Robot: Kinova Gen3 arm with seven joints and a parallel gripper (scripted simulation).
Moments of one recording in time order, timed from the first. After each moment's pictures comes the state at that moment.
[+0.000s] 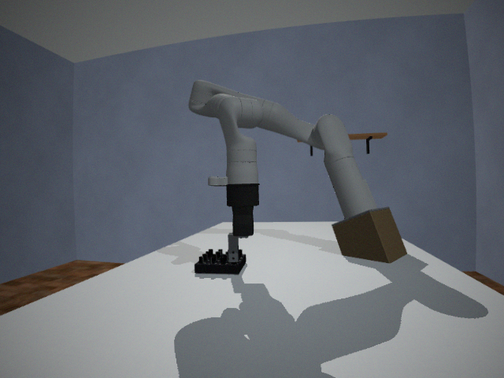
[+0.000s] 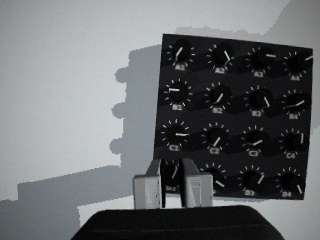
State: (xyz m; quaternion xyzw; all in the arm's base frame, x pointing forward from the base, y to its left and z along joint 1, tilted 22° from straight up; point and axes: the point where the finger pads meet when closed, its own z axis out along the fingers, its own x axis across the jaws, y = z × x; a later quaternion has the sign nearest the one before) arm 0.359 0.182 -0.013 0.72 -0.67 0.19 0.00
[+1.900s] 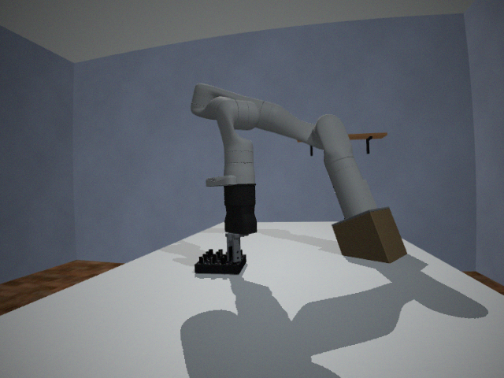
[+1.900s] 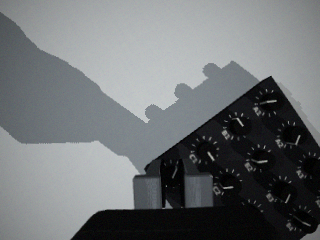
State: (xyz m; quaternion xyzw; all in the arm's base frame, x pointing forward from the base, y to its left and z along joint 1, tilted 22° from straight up) arm 0.358 0.182 -0.013 0.93 -0.30 0.17 0.08
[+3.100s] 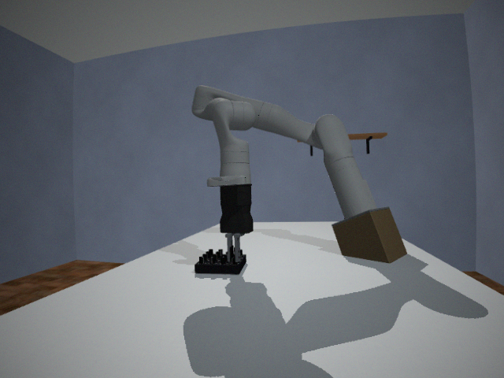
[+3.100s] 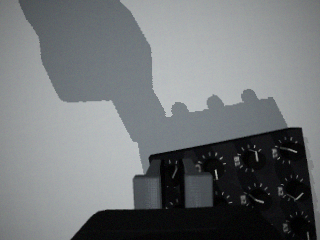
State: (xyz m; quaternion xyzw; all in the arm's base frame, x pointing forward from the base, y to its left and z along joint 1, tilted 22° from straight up) arm 0.358 0.182 -0.013 0.98 -0.09 0.15 0.12
